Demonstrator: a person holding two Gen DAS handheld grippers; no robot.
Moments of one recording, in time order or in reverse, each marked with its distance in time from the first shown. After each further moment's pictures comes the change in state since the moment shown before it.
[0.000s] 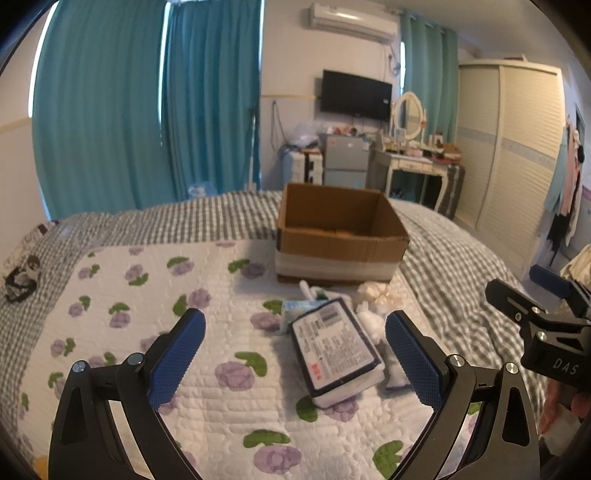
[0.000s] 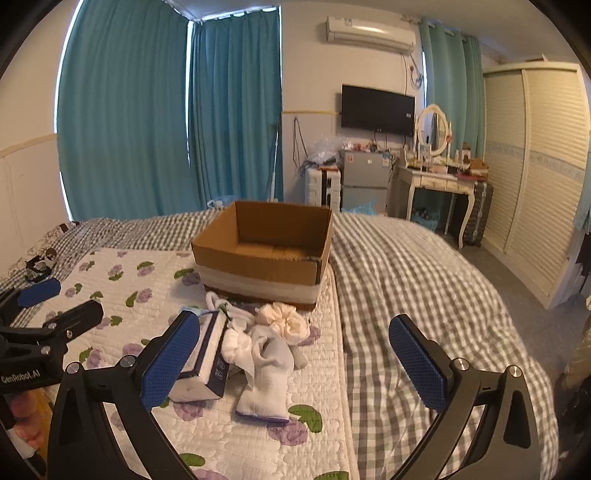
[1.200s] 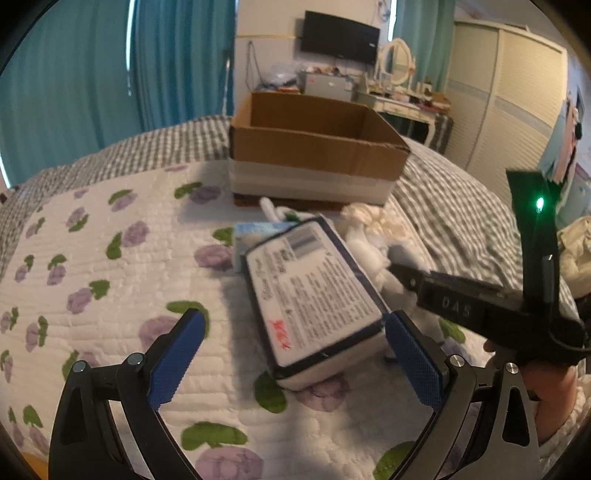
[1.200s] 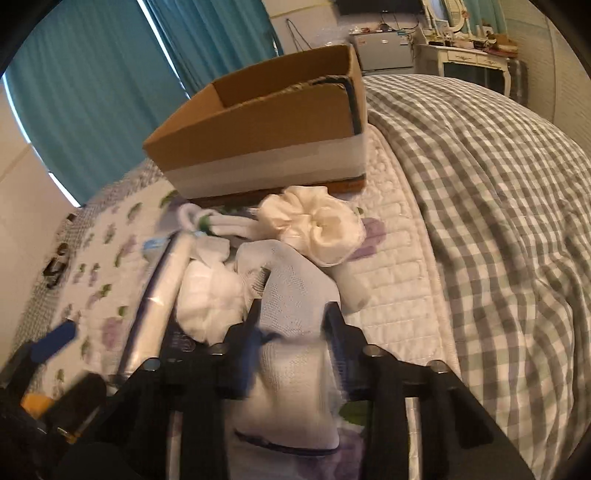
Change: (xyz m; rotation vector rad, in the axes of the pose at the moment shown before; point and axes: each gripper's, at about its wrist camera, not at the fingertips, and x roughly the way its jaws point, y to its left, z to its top) left arm 0.087 -0.017 -0.046 0.057 0.246 -0.069; right arm 0.161 -0.014 -0.057 0.211 0.370 0.205
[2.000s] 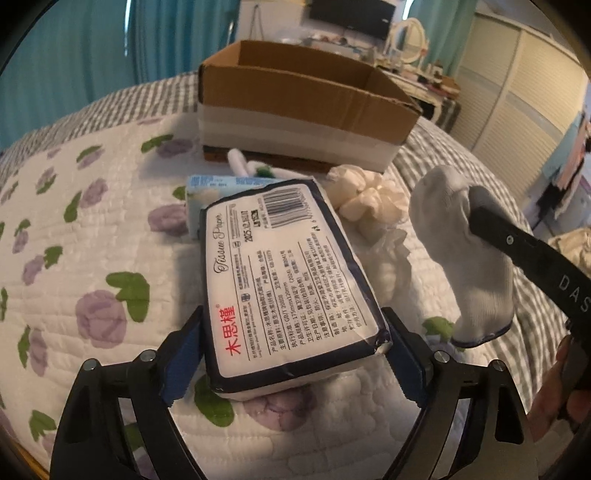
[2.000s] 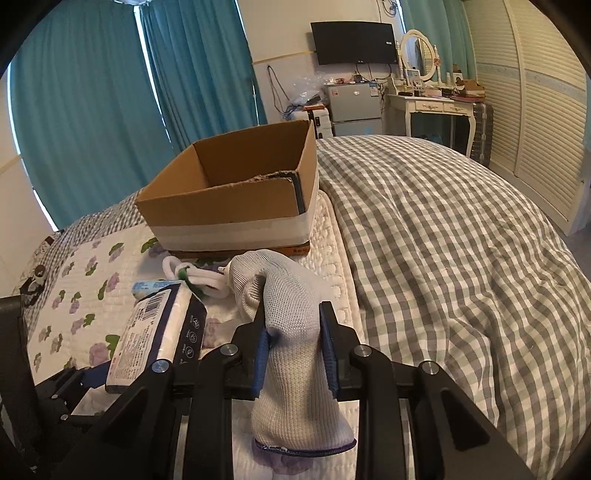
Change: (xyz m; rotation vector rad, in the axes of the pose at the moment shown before) left arm 0.037 -0.013 -0.006 -0.060 0.132 -0.022; right arm -0.062 -0.011 0.003 -0.026 -0.197 -0.144
